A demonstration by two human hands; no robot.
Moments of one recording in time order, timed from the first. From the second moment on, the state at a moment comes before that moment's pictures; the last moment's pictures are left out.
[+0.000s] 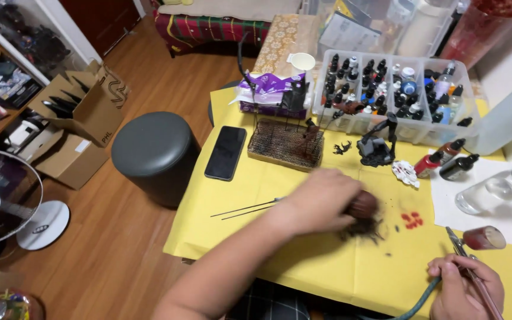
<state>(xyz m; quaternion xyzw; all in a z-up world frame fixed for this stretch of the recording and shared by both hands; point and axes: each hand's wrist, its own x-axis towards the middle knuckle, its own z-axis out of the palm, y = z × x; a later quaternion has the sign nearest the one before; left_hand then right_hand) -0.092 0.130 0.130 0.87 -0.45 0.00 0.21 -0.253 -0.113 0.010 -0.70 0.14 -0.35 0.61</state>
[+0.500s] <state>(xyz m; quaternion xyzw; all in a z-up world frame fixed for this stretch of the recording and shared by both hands) -0.053 0.258 0.085 0.93 -0.34 0.05 0.11 -0.261 -0.112 0.004 -0.71 0.12 -0.35 0.60</state>
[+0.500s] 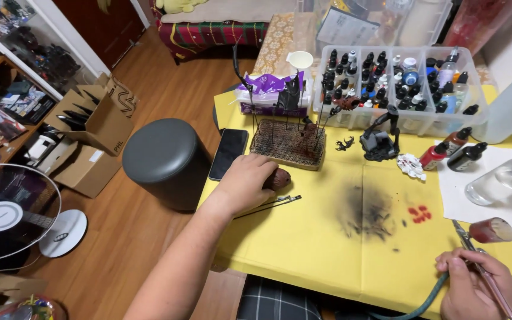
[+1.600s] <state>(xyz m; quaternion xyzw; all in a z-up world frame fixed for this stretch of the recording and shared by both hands) -0.027 0.163 0.119 0.92 -0.05 -0.07 0.37 -0.259 -0.113 0.011 -0.71 0.08 -0.33 0.62</state>
